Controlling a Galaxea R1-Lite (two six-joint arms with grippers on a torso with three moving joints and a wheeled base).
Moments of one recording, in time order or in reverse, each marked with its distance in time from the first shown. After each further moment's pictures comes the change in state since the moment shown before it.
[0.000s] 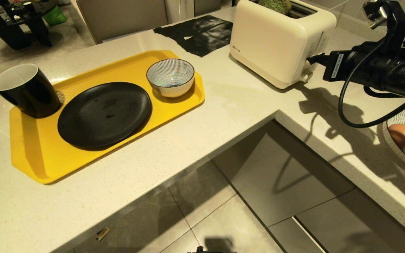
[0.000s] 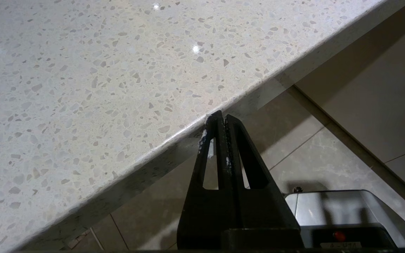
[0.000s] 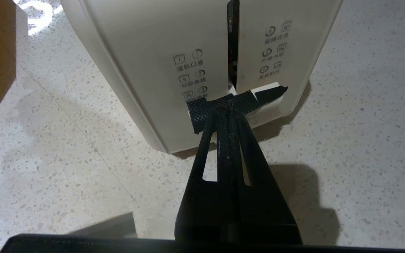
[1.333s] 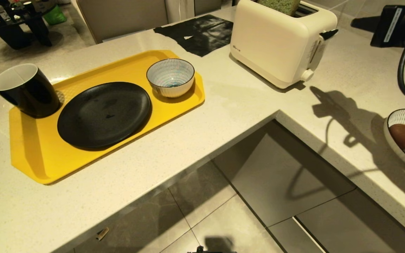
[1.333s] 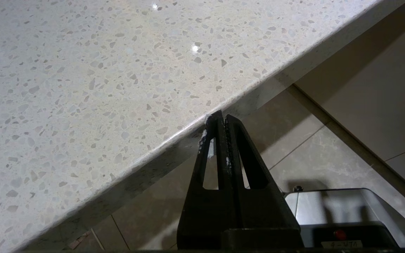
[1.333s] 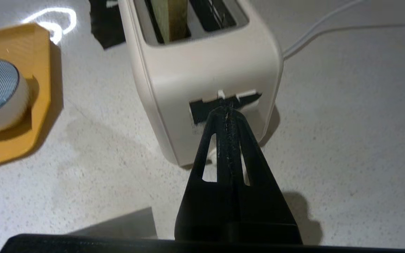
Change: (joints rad) left arm 0.000 0.000 0.000 0.001 -0.004 0.007; right arm -0.004 -0.159 -0.128 0.155 0.004 -0.019
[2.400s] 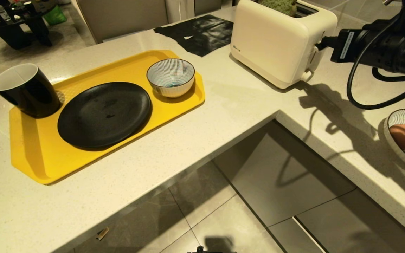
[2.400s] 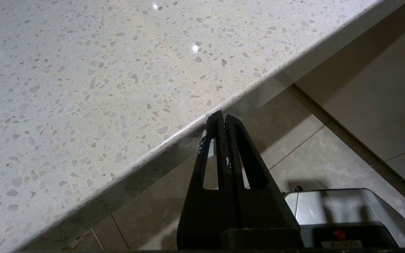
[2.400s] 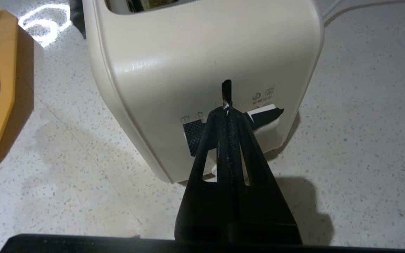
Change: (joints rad) left arm 0.000 0.000 0.000 0.000 0.004 -0.001; right arm 0.001 0.147 0.005 -0.096 -0.009 0.026
